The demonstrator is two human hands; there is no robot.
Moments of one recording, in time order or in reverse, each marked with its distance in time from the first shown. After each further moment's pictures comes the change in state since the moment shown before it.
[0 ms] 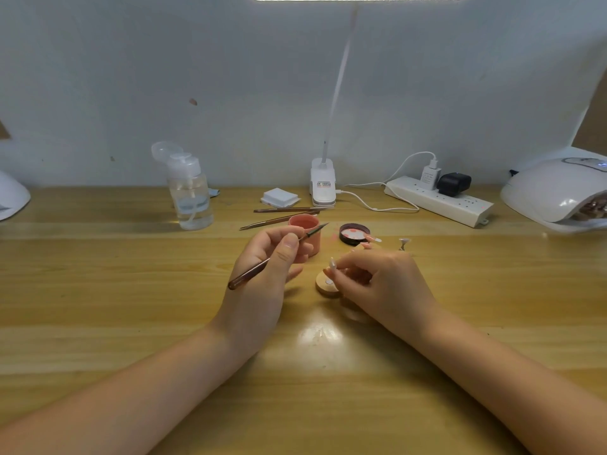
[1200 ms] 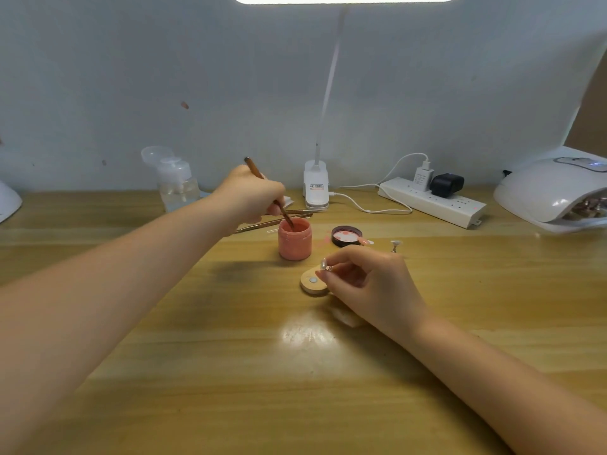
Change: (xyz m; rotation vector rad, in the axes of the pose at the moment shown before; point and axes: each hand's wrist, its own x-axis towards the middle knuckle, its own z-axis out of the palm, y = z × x) left_hand 0.128 0.044 -0.003 0.661 0.055 -0.349; right_hand 0.001 0.007 0.005 0.193 0.149 -0.044
